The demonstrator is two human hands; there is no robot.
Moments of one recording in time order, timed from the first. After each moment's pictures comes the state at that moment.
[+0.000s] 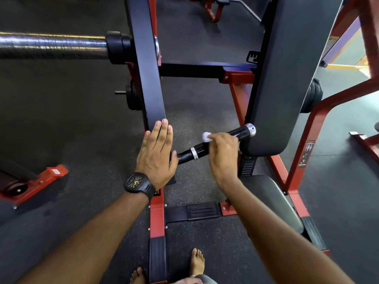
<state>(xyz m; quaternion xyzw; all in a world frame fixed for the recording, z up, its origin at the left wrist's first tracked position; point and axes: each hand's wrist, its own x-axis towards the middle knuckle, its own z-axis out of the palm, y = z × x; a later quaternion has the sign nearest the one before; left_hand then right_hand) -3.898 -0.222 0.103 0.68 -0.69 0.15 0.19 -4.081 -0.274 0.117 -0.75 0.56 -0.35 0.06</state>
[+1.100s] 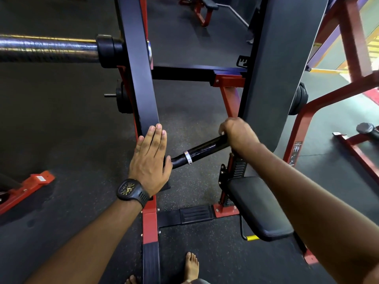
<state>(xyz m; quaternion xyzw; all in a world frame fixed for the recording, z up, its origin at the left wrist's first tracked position) -3.896 -0.222 0.101 0.68 -0.69 0.14 0.21 -4.126 -0.348 0.175 -0.85 0.53 -0.05 0.02</state>
